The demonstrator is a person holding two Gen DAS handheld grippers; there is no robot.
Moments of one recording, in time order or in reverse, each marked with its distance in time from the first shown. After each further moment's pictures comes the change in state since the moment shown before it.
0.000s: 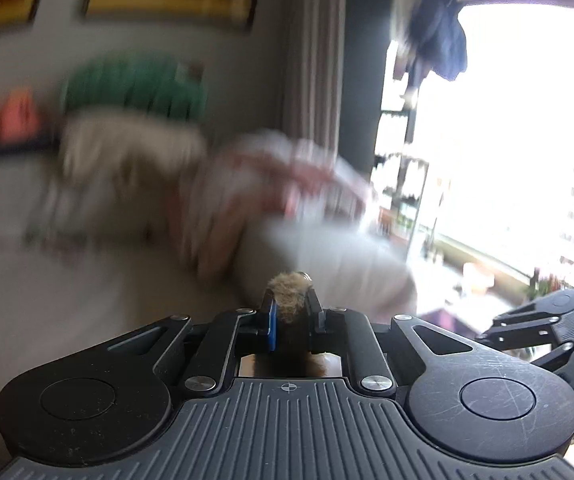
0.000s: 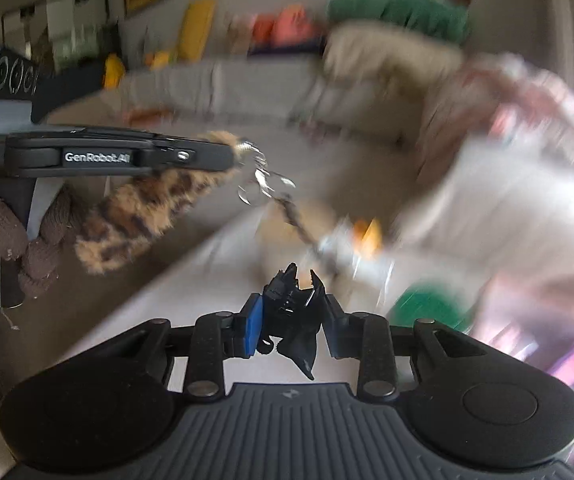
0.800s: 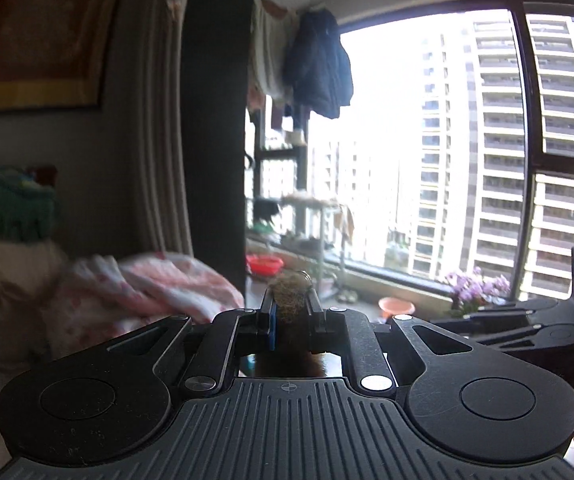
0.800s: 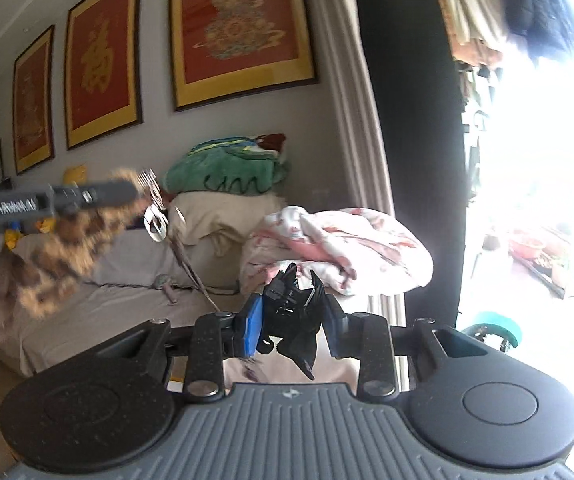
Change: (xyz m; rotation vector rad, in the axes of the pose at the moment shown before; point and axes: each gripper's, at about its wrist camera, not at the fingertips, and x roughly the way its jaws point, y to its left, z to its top) left arm 0.088 -0.193 0.123 0.145 -0.062 -0.277; right arm -0.183 -0.167 0.006 0.236 -0.341 -0.310
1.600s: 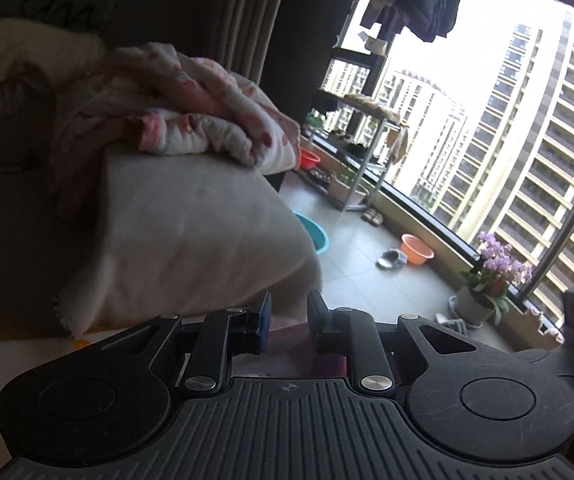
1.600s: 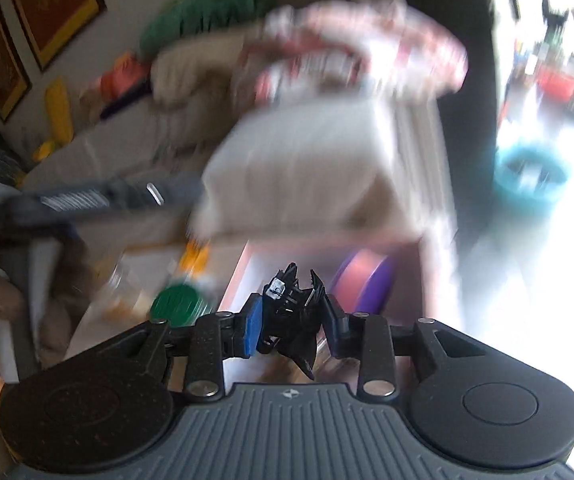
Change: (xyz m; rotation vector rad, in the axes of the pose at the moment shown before) left arm 0.094 0.104 -0.161 -0.342 0.273 0.083; right arm 0.145 -0.013 -0.139 0.219 0.565 0.149
